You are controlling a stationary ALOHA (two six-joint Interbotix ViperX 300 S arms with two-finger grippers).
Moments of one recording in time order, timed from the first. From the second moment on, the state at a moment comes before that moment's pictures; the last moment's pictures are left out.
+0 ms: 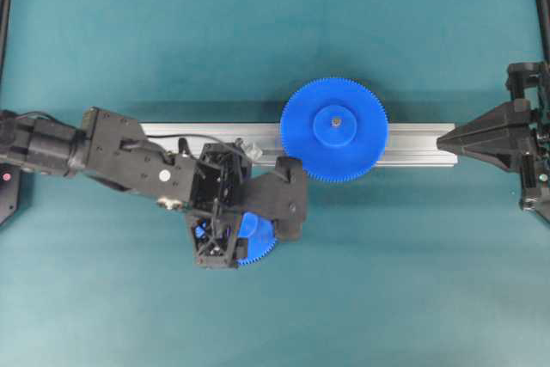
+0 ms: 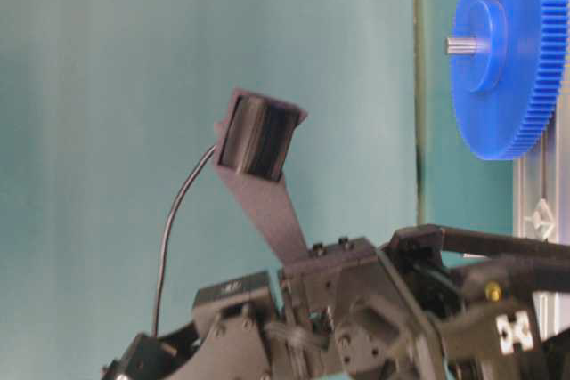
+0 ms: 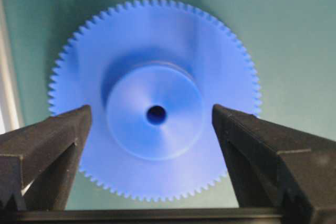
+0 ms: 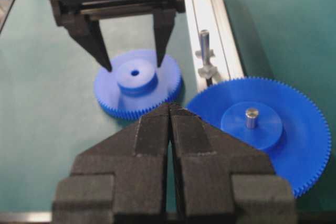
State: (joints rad) left arm -0.12 0.19 0.34 0.02 0.67 -0.10; right arm 0.00 -0.97 1.22 0.02 0.00 0.14
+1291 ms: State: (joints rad) left arm -0.14 0.22 0.33 0.02 0.70 -0.11; right arm 0.00 -0.97 1.22 0.03 0.00 0.14
